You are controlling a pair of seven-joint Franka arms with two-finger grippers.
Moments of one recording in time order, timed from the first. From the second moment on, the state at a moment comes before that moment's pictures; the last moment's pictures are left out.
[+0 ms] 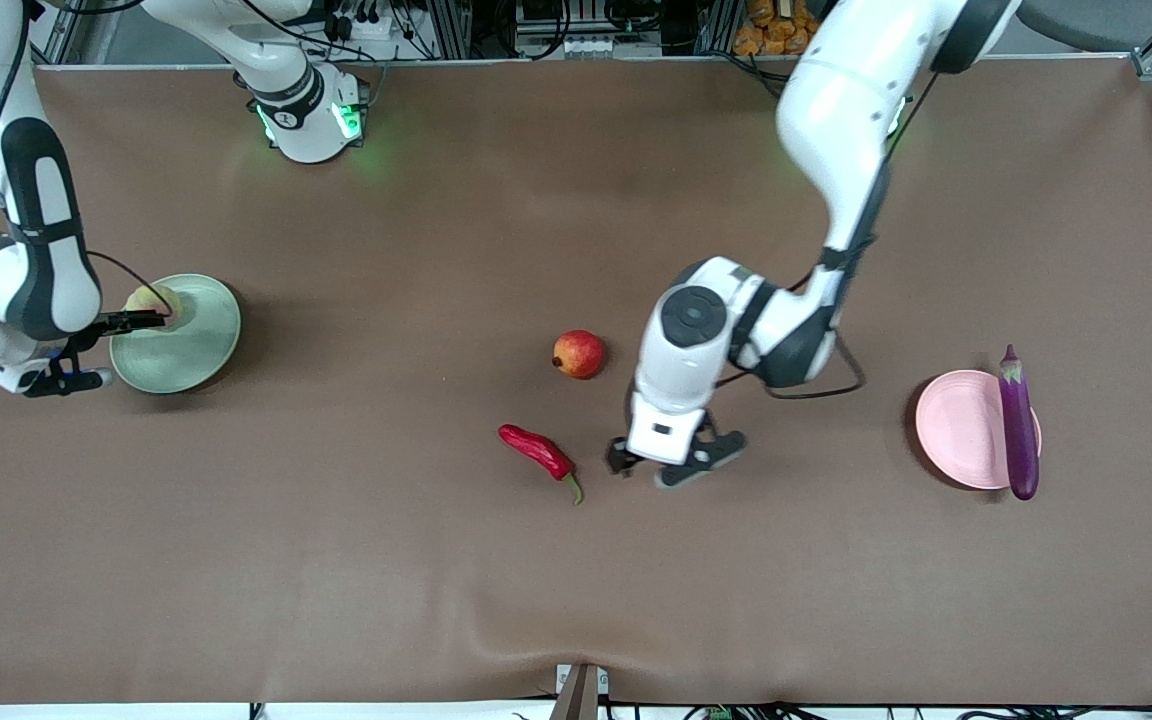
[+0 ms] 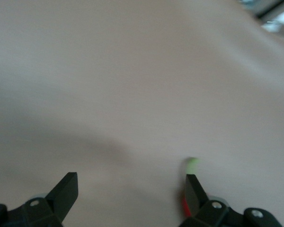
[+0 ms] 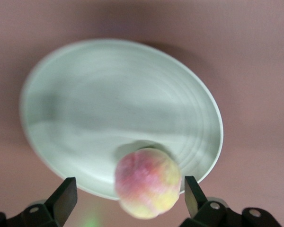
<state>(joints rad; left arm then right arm) -0.64 0.84 0.02 -1.35 0.09 2.53 -1.21 0.06 0.45 -0.45 -1.91 0.08 1.87 -0.59</state>
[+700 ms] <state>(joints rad) -0.89 1.05 0.21 -1.28 0.09 2.84 -1.44 0.29 0.44 -0.45 -1.62 0.08 1.53 -0.27</state>
